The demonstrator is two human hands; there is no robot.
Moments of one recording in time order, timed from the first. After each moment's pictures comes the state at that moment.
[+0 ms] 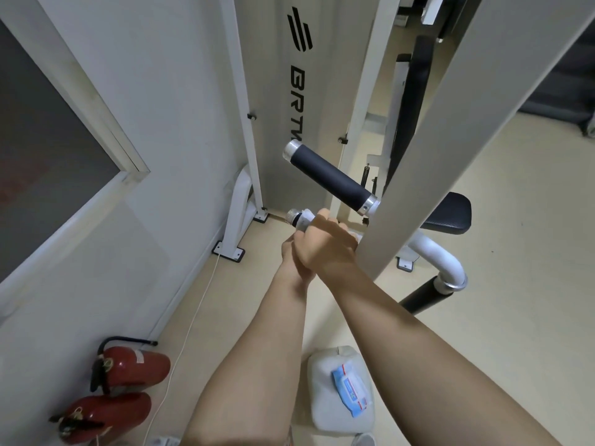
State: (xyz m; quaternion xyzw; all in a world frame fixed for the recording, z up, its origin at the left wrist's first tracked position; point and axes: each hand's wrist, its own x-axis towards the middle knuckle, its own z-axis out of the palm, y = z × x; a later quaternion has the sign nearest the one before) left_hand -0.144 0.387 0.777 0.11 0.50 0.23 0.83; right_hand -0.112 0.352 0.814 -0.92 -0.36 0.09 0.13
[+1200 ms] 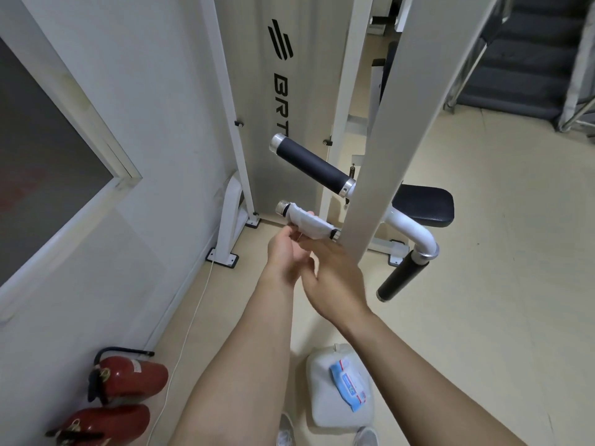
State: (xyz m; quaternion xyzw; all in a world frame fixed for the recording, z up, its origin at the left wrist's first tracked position) left_hand -0.163 0.375 0.766 0.18 0.40 0.24 0.87; right_hand -0.145 0.250 0.826 -0.83 -0.45 0.10 0.32
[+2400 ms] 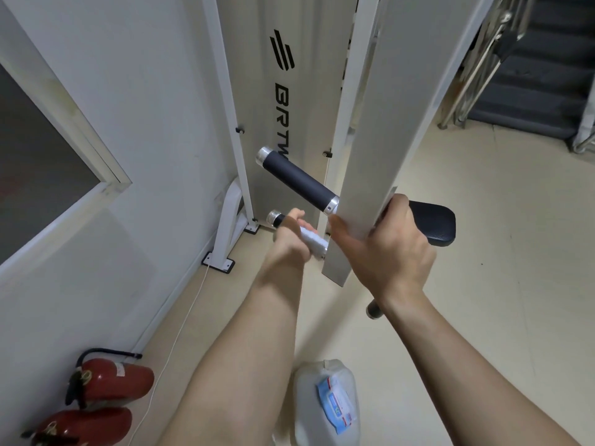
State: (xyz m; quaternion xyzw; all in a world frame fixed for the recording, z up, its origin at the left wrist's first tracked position) left_hand -0.076 0.408 0.785 0.16 0.50 0.24 0.82; right_hand -0.049 0.245 0.895 -0.90 -0.28 -0.07 0.32
